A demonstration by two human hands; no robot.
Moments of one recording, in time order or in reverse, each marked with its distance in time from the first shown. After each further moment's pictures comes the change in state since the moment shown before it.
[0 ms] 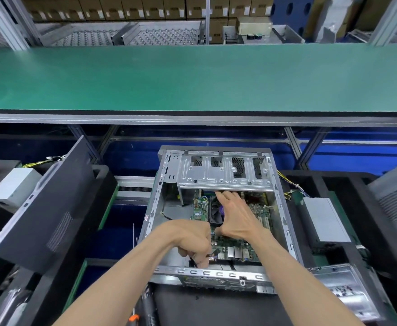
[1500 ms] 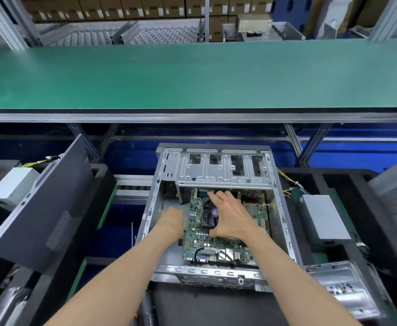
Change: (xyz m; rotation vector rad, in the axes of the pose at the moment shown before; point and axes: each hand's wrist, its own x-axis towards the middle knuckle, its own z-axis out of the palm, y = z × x) left_hand 0.049 -0.052 -0.001 0.551 0.506 -0.445; right_hand 0.002 -0.002 0.010 -0.056 -0.026 -0.045
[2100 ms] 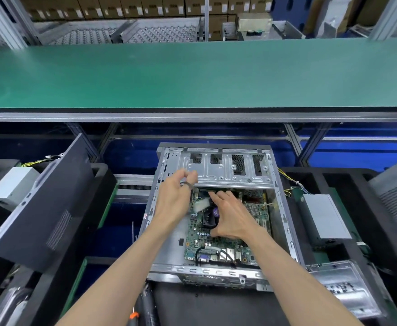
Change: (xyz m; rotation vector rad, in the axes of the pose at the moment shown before) left_hand -0.050 0.003 -0.062 -1.345 0.585 0.174; right_hand 0.000 -0.003 0.000 0.005 0.004 0.028
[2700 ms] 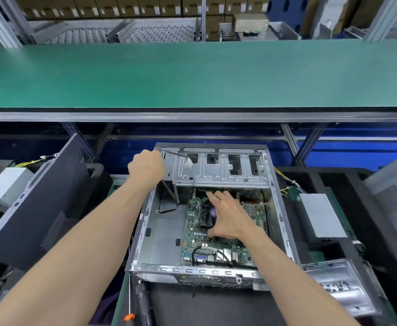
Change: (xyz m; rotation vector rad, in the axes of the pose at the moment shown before) left_hand 0.090 0.009 -0.043 1.142 -0.015 -0.223; right_hand 0.002 0.003 0.003 -0.011 -0.024 0.010
